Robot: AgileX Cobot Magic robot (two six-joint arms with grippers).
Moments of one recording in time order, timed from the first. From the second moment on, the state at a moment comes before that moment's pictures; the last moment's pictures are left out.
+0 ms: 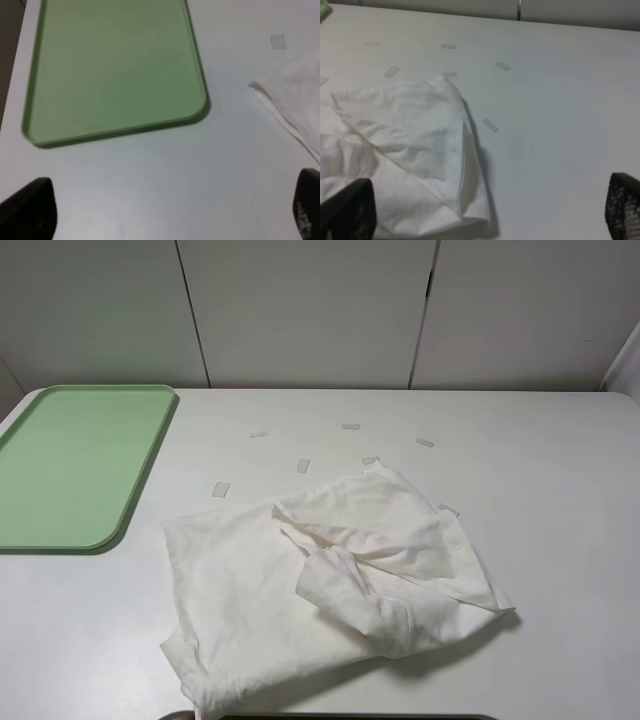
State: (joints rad) left arm -0.04 -0.01 -0.49 0.07 1.05 0.14; right arm 0.17 -0.01 -0.50 0.11 1.03 -0.08
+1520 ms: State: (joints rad) left arm -0.27 1.54 -0.78 -1.11 0.50 1.01; right arm 0.17 -0.01 -0.50 0.12 1.03 -0.08
